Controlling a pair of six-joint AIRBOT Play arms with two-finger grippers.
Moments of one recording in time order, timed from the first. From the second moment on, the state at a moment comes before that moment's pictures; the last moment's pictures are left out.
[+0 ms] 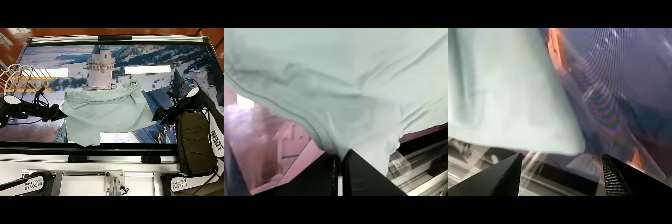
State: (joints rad) left arm 0.20 -1.32 0.91 0.80 -1.20 -1.21; right arm -0.19 -1.64 1.14 -1.07 1.39 1.30
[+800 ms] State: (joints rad) left arm 0.16 -1.15 1.87 0.79 -1.12 -1.19; right arm -0.07 -1.30 1.74 -1.04 1.28 1.20
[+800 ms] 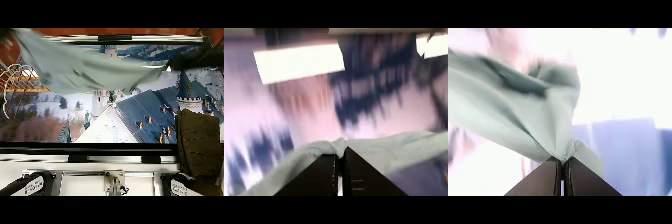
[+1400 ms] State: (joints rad) left arm 0.16 -0.71 1.92 0.94 -0.97 -1.25; right arm -0.07 -0.81 2.01 -1.17 1.40 1.29
